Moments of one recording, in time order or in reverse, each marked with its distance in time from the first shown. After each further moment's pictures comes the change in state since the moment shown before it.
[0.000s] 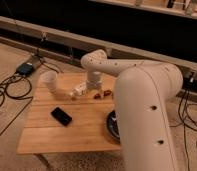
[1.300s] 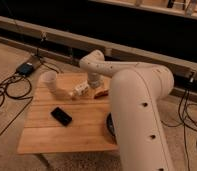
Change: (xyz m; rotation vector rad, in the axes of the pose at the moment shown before) arm -0.035 -0.015 0.012 0.128 -0.047 -0.729
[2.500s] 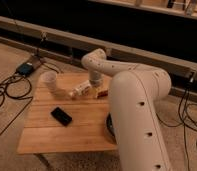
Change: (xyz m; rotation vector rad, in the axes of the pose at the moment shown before) arm 0.001 -0.013 0.007 -0.029 0.035 -0.316
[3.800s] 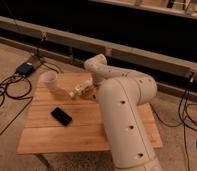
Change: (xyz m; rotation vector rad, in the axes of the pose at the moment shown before) arm 0.005 -0.032 0.063 -0.032 0.082 -0.001
